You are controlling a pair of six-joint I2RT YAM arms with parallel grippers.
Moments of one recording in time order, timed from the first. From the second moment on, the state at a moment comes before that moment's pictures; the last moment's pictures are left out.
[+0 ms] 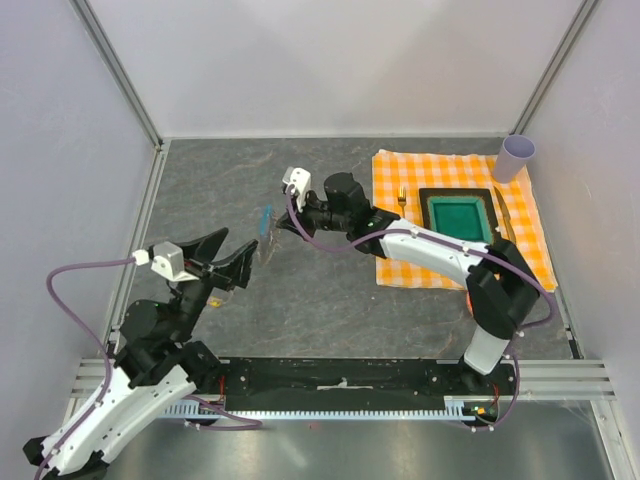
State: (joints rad) left arm -0.75 0.23 0.46 0.13 -0.27 -0.19; right arm 0.82 1.70 1.25 0.15 -0.42 -0.09
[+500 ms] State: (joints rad) left arm -0.75 0.06 0.61 -0.23 -0.34 -0.13; right arm 0.82 1.85 1.17 0.15 -0.33 -0.07
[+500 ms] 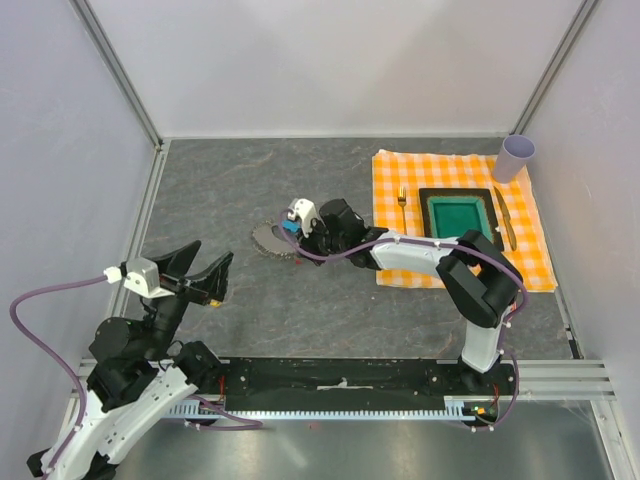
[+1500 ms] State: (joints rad) left arm -0.74 0.41 0.74 -0.41 -0.39 -0.16; right arm 0.58 1.34 0.94 0.04 0.07 0.21
